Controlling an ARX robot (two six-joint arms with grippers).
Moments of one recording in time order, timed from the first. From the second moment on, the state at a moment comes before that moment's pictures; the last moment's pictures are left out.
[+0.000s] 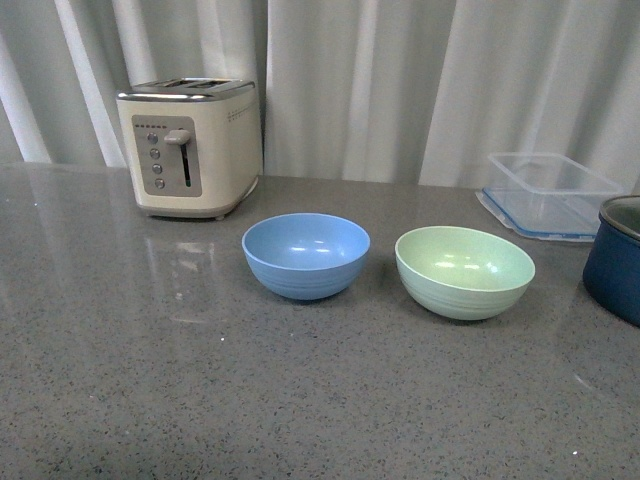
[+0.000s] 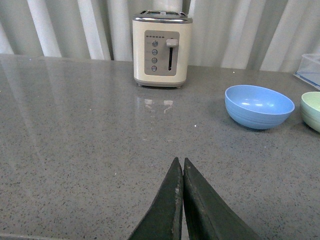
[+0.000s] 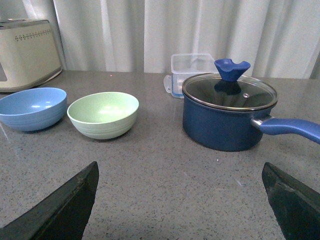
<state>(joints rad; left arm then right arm) 0.00 0.21 0.02 0.21 0.00 -0.01 0.00 0.00 0.01 0.00 0.00 0.00</state>
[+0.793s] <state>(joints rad) 0.00 0.00 0.02 0.00 0.00 -0.01 0.00 0.14 0.10 -0.15 -0.13 -0.03</state>
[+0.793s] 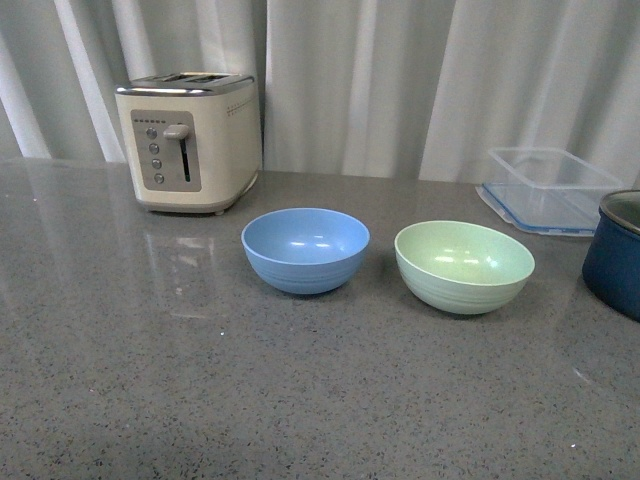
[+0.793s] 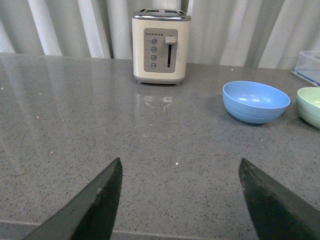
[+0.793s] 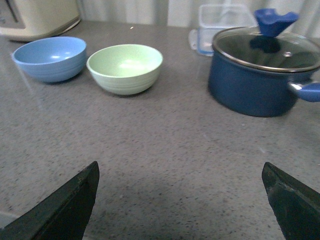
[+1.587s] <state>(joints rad) 0.00 0.00 0.02 0.00 0.00 -0.01 0.17 1.64 1.14 -0.19 -0.06 0.25</state>
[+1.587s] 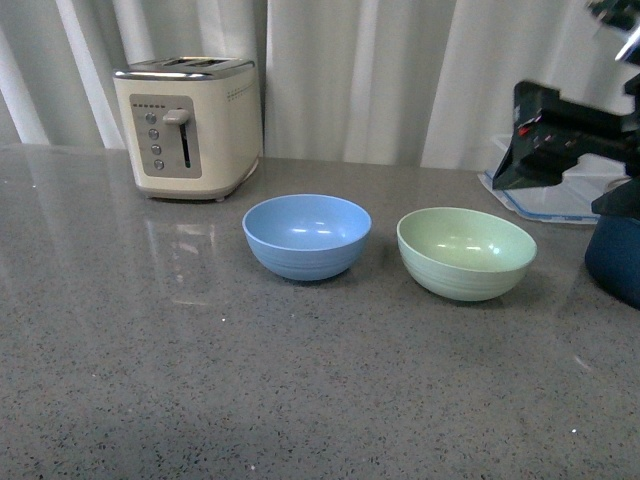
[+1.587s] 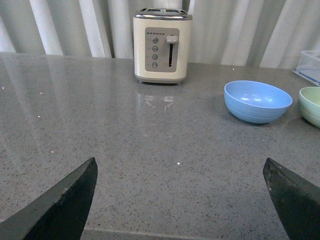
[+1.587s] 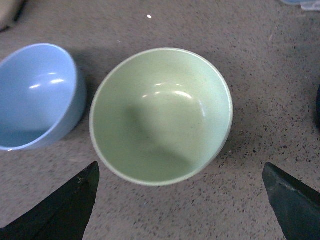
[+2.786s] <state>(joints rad) 0.00 0.00 0.02 0.00 0.00 -0.01 0.20 1.83 1.48 -0.30 0.04 0.27</state>
